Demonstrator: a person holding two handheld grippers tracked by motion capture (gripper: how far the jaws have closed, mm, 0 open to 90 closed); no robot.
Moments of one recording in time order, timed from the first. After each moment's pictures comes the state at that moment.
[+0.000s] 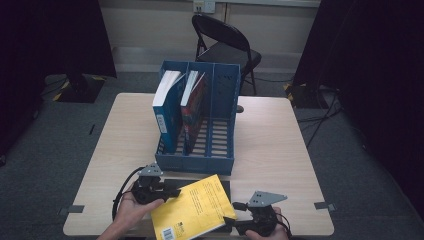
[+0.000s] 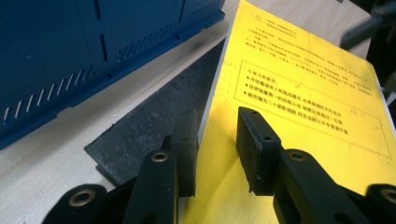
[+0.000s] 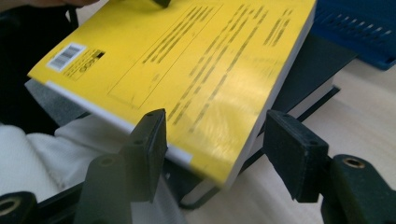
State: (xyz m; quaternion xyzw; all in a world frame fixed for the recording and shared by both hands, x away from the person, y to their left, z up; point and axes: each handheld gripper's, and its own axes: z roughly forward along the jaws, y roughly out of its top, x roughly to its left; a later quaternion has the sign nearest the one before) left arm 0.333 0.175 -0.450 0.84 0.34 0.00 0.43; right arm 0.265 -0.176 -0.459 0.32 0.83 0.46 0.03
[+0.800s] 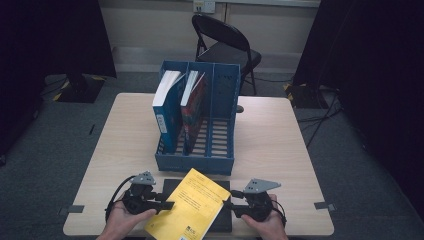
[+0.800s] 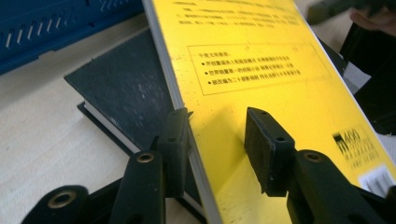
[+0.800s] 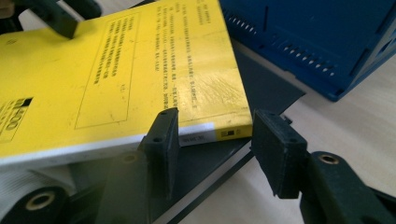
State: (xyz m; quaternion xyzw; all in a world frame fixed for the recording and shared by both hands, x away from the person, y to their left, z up) left arm 0.302 0.193 -0.447 0.84 0.35 -0.03 0.40; right arm 0.301 -0.168 -0.460 0.33 0.83 0.44 0.07
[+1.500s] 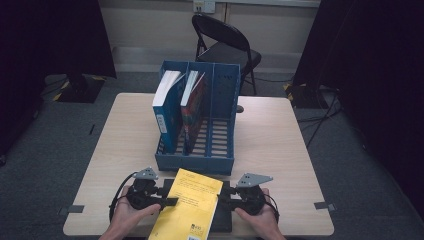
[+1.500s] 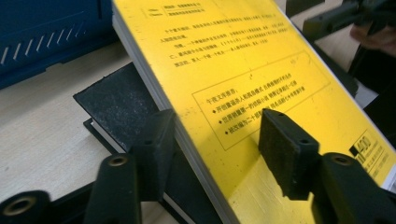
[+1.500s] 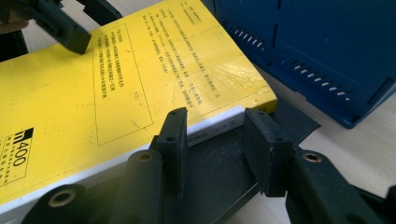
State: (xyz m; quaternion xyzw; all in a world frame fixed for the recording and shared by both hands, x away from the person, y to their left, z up) left arm 0.317 0.185 -0.451 0.83 0.37 -0.02 0.41; right arm 0.316 -0.151 -0.459 0.32 0.83 0.44 0.07
